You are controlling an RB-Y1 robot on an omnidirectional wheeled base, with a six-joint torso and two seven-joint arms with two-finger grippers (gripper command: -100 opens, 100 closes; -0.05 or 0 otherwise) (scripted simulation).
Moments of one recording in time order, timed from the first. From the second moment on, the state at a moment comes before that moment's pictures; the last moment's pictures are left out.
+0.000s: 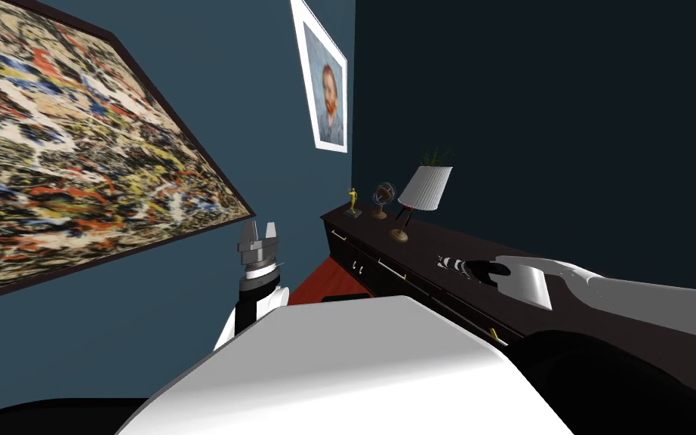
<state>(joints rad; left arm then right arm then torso) 0.52 0.01 0.04 -2.28 -0.04 -0.65 0.00 0.70 -1.82 0.27 -1.72 -0.62 0.17 -0.18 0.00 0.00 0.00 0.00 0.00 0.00</state>
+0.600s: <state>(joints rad) 0.52 0.01 0.04 -2.28 -0.04 -0.65 0.00 0.75 -1.87 0.31 -1.70 -0.61 0.21 -0.21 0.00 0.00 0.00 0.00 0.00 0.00</state>
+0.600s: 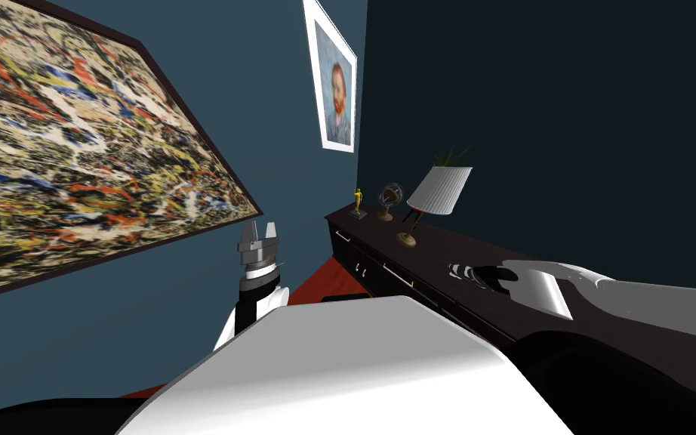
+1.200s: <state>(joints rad) 0.52 0.01 0.04 -2.28 -0.04 -0.65 0.00 0.73 -1.79 0.33 -1.66 -0.60 0.21 -0.17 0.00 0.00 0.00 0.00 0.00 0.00</state>
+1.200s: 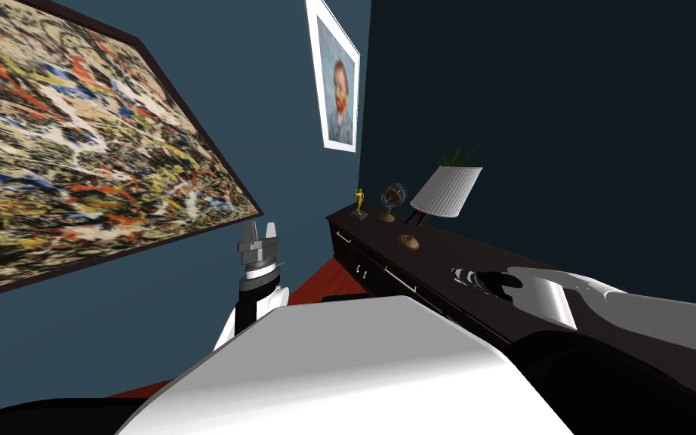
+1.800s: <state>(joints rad) 0.52 0.01 0.04 -2.28 -0.04 -0.65 0.00 0.72 -1.81 0.33 -1.67 -0.61 0.21 -0.17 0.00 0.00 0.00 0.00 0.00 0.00</state>
